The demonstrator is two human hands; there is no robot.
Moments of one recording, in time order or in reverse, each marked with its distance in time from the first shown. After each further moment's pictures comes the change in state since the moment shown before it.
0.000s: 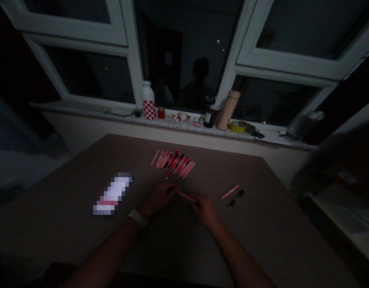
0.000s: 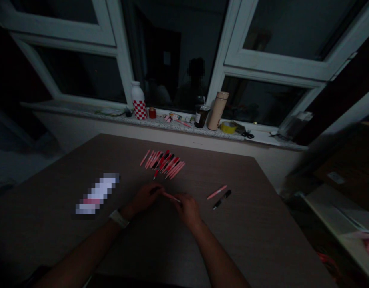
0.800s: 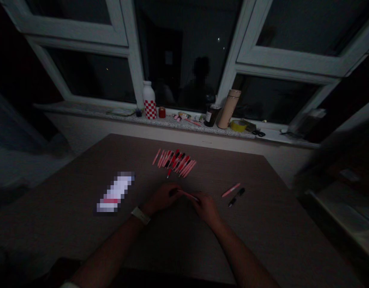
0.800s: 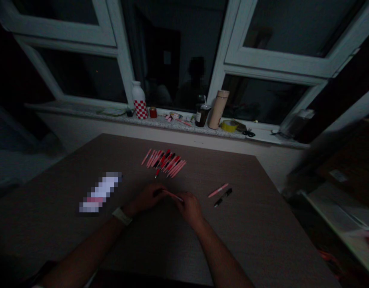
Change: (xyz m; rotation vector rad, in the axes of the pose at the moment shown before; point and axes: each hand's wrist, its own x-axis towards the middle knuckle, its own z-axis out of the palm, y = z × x) left_hand -0.004 -0.001 0.002 0.010 -0.123 0.082; right_hand 0.001 0.001 -0.001 0.003 -0.041 -0.008
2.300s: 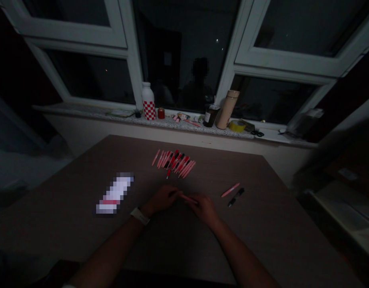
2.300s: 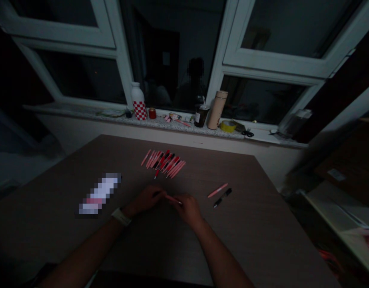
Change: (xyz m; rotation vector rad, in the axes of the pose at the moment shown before) left_hand 0.000 -0.003 0.001 0.052 -0.056 0.006; right_hand 0.000 -0.002 0.000 0.019 -0.043 -0.050
